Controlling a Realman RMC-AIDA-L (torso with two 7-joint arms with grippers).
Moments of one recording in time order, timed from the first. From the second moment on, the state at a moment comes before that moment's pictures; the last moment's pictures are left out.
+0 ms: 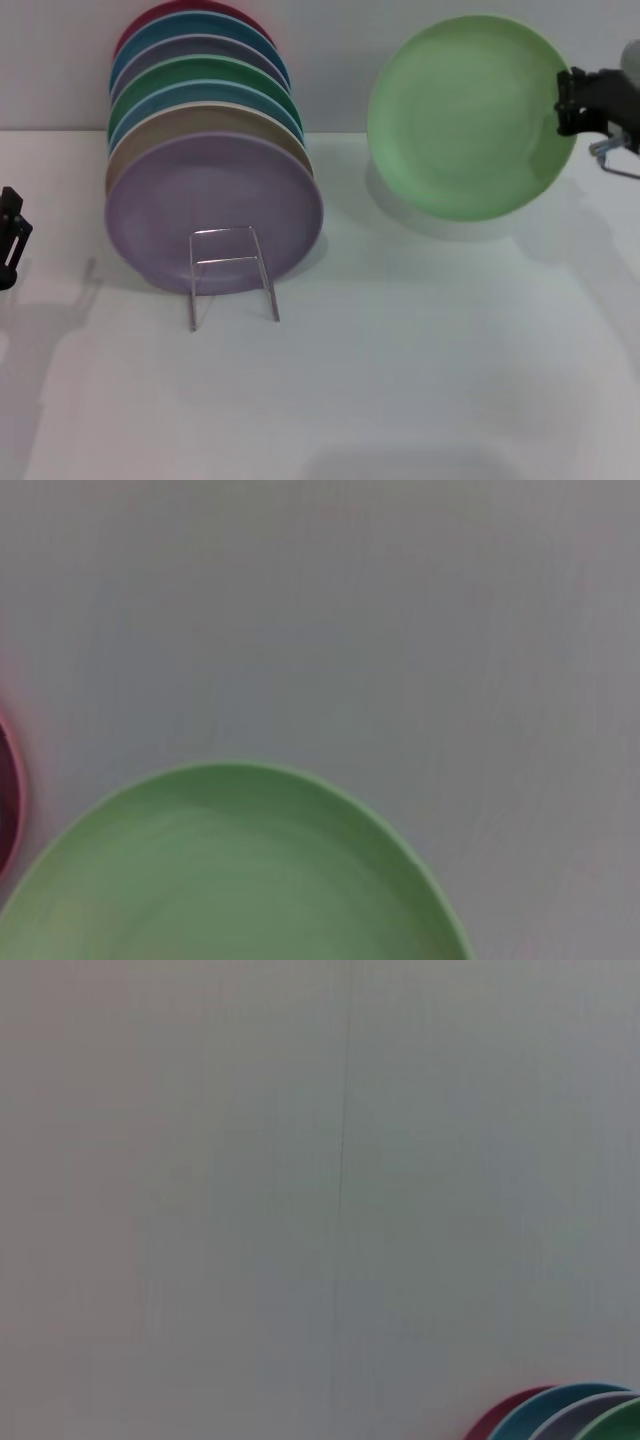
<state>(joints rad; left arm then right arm) -0.26 -2.07 -0.64 -0.25 2.08 1.47 -0.10 0.21 2.08 1.56 1.43 -2.73 0.33 -0.41</state>
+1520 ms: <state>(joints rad) -0.21 -2.08 -0.33 -0.27 2.08 1.69 -0.23 0.16 2.09 0.99 0.56 -2.52 -1.27 -0.08</state>
